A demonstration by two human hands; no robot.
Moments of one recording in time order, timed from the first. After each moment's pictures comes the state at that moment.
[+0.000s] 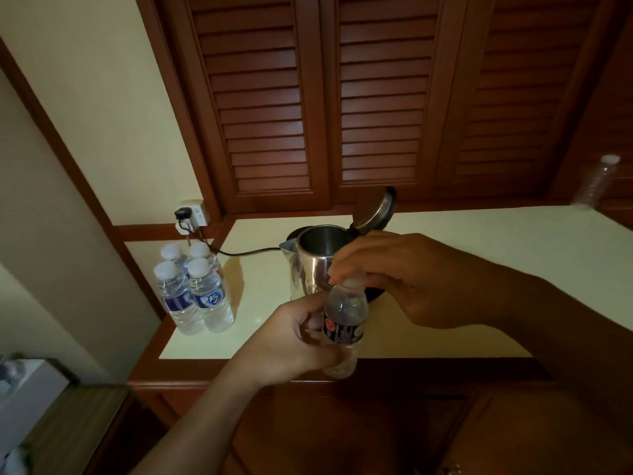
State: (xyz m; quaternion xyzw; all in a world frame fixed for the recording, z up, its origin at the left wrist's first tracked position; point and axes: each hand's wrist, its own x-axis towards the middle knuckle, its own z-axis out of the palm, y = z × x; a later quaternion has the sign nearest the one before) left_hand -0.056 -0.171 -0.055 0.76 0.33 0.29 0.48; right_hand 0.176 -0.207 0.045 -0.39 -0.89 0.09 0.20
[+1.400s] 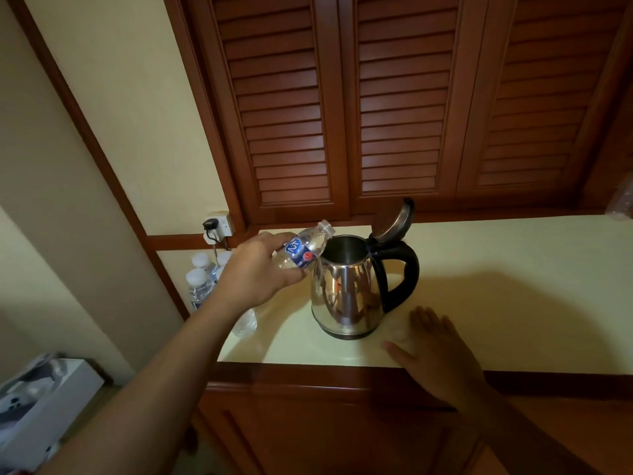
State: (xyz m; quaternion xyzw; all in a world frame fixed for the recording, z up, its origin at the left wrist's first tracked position) left_hand -0.094 -0.102 0.013 0.78 0.54 0.29 0.11; right_hand 0.202 -0.176 -0.165 -0.72 -0.69 0.03 0.10
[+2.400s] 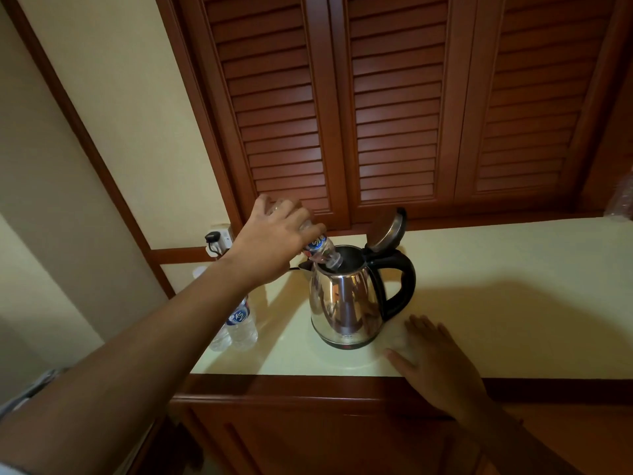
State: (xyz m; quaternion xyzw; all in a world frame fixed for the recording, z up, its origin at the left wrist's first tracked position) left_hand -0.072 -0.070 0.055 0.85 0.35 0.03 -0.38; right_hand 0.201 -0.178 -0.166 -0.70 -0.70 0.02 0.13
